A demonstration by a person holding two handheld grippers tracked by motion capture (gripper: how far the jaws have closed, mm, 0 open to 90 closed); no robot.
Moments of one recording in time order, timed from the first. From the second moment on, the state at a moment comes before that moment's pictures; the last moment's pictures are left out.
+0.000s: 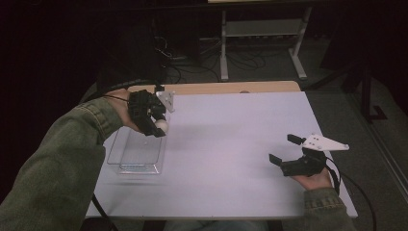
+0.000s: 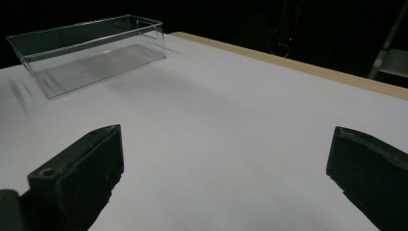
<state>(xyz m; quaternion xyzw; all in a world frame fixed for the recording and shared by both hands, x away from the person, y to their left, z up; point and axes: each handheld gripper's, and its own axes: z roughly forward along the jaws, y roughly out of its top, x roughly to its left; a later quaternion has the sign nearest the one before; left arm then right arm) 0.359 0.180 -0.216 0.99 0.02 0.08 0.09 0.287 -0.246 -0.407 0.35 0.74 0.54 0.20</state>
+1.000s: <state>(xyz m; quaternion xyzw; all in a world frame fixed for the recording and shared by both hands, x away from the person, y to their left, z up) 0.360 0.205 -0.226 1.00 0.01 0.07 0.05 0.287 -0.244 -0.408 0.34 0.74 0.54 0.20</state>
